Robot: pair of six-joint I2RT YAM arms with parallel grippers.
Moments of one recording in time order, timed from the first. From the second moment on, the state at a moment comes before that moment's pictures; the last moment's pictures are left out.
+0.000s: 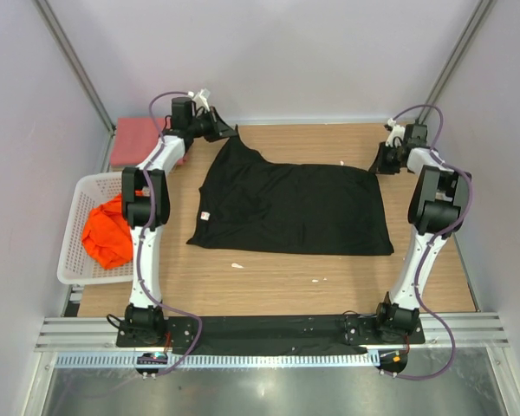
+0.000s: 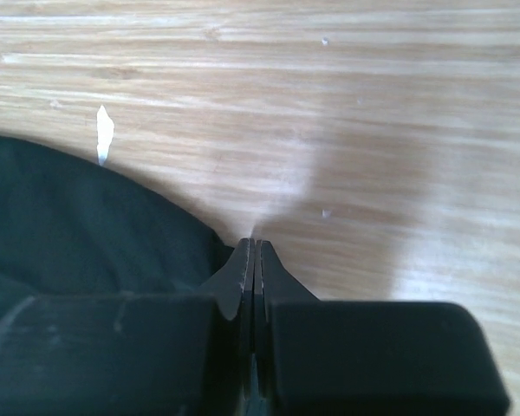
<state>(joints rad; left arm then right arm) -0.12 2.44 2.07 -0.08 0.72 -0.54 -0.24 2.23 1.67 -0.38 -0.45 -0.10</state>
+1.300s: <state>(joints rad) -0.11 2.16 1.74 -0.10 0.67 -0.42 -0.21 1.89 1.17 0.10 -0.26 0.02</state>
